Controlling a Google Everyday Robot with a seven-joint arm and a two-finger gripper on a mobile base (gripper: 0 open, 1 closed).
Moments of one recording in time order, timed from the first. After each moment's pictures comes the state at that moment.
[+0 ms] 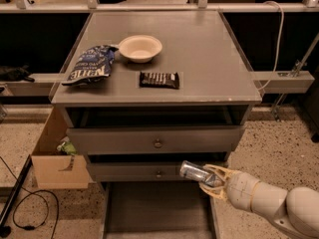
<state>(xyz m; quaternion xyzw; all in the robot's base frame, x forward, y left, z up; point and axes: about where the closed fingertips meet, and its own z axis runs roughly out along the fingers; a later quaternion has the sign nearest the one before) 0.447 -0.152 0.621 -0.58 0.61 0.04 0.53</state>
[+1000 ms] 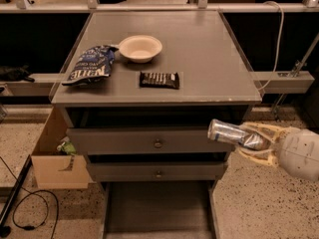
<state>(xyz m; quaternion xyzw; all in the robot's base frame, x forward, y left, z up) 0.442 -0.206 0.825 -0.62 0.53 -0.03 0.58</state>
